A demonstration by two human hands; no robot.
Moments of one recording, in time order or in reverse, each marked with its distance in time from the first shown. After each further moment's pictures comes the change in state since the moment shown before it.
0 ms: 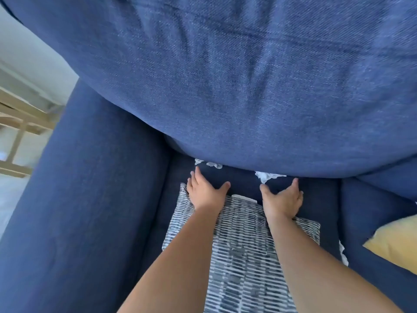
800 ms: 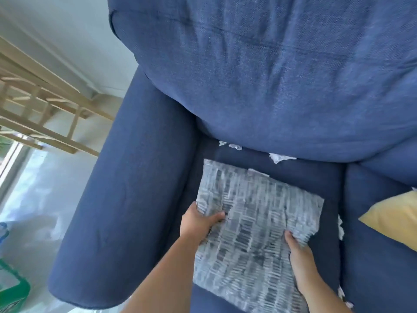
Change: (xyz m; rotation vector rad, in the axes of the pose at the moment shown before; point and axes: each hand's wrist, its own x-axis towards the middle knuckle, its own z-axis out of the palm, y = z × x) left_hand -0.131 -0.103 -0.103 -0.161 -0.212 -0.211; right_hand -0.133 0.101 -0.114 0.114 -0.517 0.586
